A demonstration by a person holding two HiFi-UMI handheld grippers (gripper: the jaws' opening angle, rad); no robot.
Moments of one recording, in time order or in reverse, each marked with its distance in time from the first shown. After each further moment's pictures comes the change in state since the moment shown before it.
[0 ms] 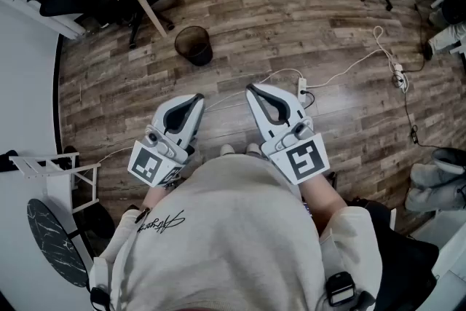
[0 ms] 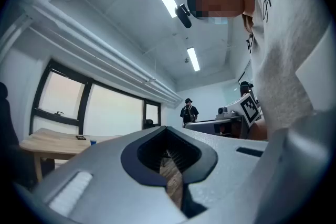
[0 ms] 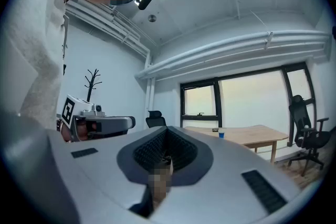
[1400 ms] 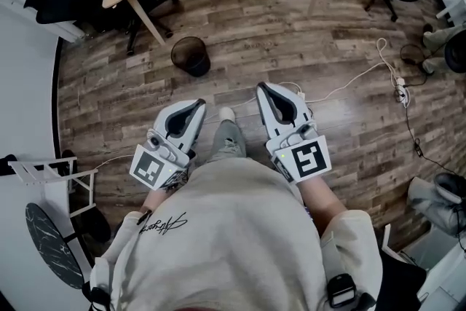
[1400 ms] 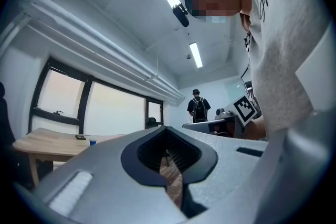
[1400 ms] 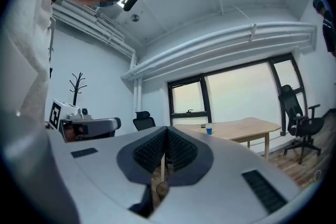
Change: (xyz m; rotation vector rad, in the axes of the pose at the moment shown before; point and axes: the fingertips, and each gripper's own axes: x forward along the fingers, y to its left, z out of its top) left arm 0.076 0.040 -0.029 0.005 0.021 0.022; right arm 0.033 -0.111 -0.019 0.055 -0.027 -0.096
